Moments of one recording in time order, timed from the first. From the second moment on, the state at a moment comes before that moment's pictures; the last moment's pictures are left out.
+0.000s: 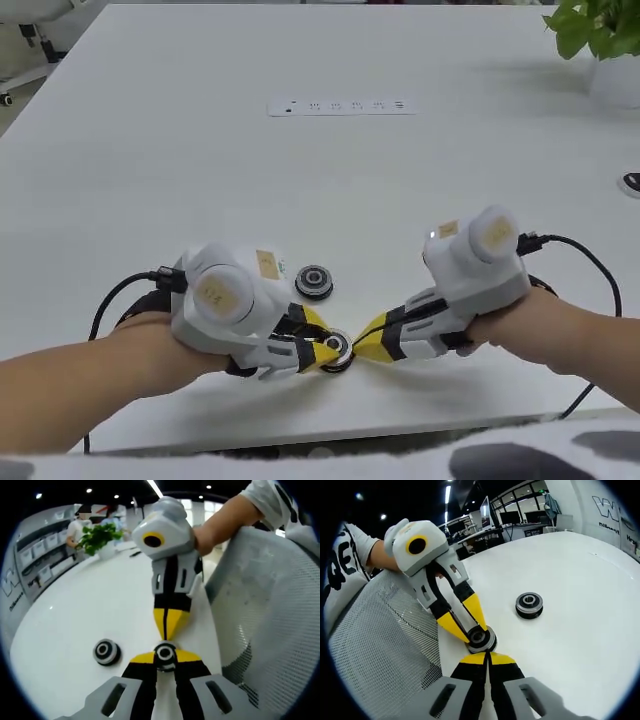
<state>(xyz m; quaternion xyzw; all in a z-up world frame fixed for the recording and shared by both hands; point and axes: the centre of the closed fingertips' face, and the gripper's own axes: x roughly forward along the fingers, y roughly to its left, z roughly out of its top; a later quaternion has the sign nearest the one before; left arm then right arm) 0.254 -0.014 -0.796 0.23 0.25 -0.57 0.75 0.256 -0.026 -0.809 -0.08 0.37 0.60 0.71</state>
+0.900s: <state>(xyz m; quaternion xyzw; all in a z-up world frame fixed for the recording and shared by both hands) 0.256 -0.013 -0.797 0.23 0.25 -0.56 0.75 0.263 -0.022 -0.802 -0.02 0.38 0.58 0.72</state>
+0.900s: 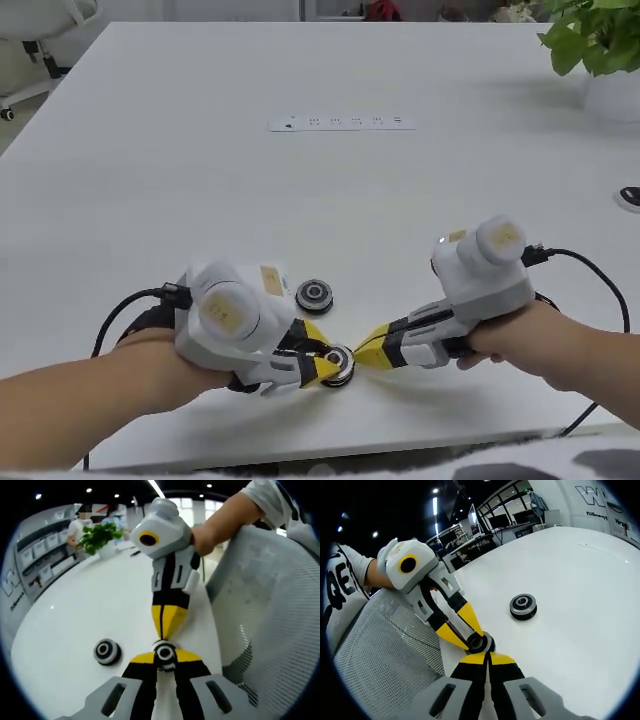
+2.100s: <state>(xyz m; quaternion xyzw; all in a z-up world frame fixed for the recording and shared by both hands) 0.255 -0.014 -0.796 0.23 0.26 -0.56 0.75 0.253 -0.010 -0.786 0.01 0.36 0.60 0.71</state>
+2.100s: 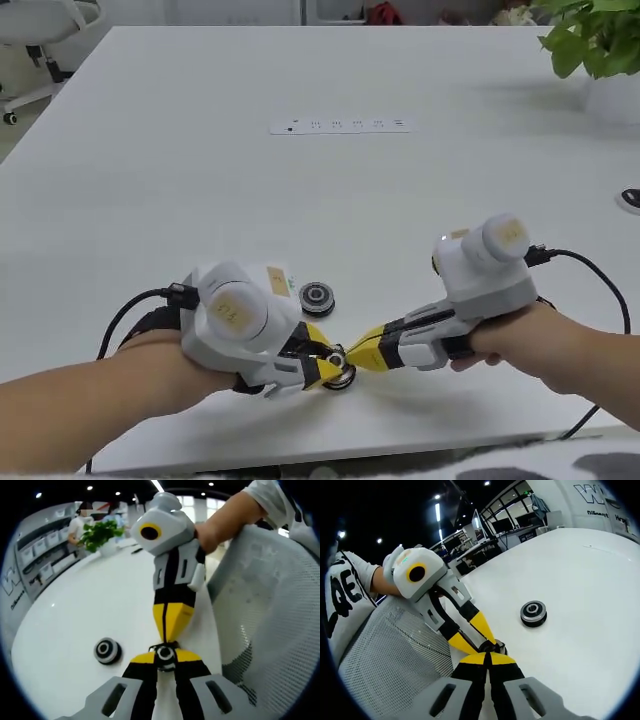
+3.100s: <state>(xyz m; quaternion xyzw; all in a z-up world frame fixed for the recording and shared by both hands) 0.255 -0.014 -0.795 0.23 0.26 -0.56 0.75 0.258 -0.014 -0.782 0.02 0.36 0.60 0.71</state>
